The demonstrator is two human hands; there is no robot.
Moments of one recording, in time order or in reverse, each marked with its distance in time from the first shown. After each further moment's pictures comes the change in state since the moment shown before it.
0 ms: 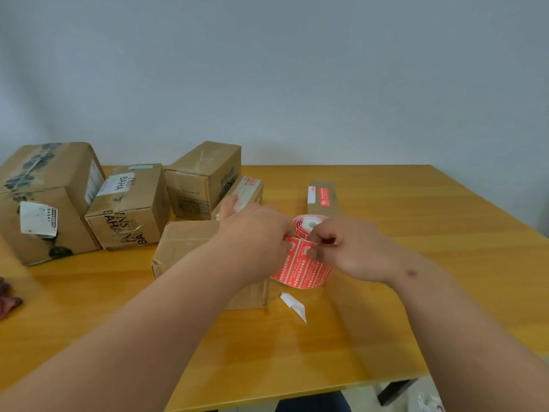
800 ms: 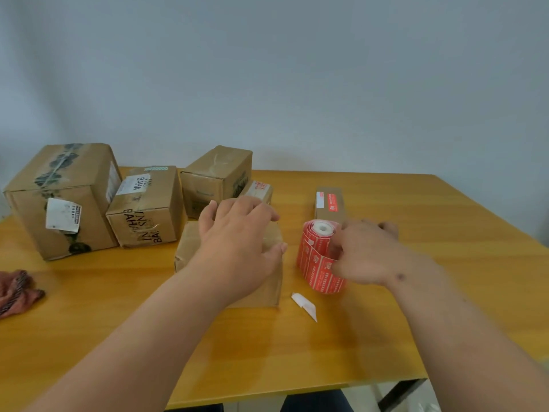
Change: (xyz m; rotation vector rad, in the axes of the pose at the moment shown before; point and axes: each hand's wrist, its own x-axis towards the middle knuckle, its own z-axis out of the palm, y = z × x) left_hand -0.046 -0.035 0.009 -0.297 0.325 -0.047; right_hand 0.004 -0.011 0.005 -0.508 -0.003 0.206
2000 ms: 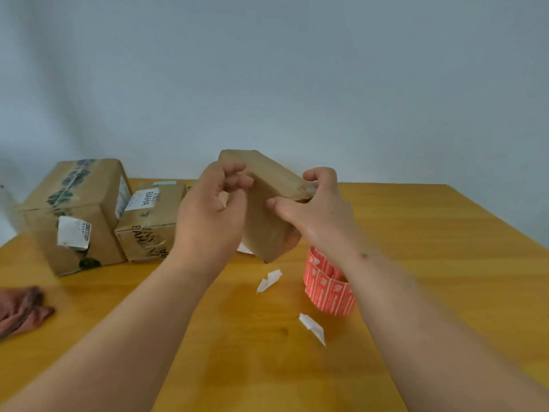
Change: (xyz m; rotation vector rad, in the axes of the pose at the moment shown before) left_hand 0.033 -0.017 -0.029 -0.724 0.436 -0.157; right_hand 0.032 -0.059 -0.045 1.148 0.309 -0.009
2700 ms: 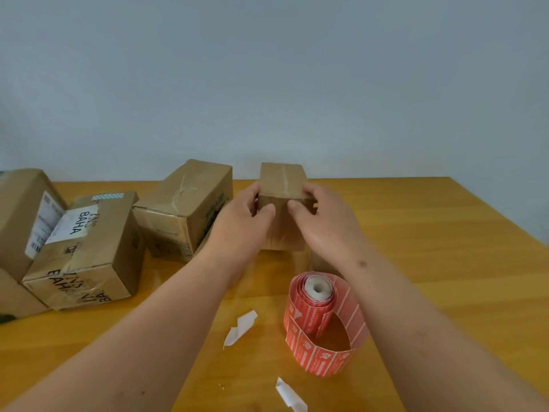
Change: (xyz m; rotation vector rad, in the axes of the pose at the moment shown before) left_hand 0.073 -0.042 0.112 -0.076 -0.338 -0.364; right_hand 0.104 0.072 -0.018 -0.327 0.021 0.042
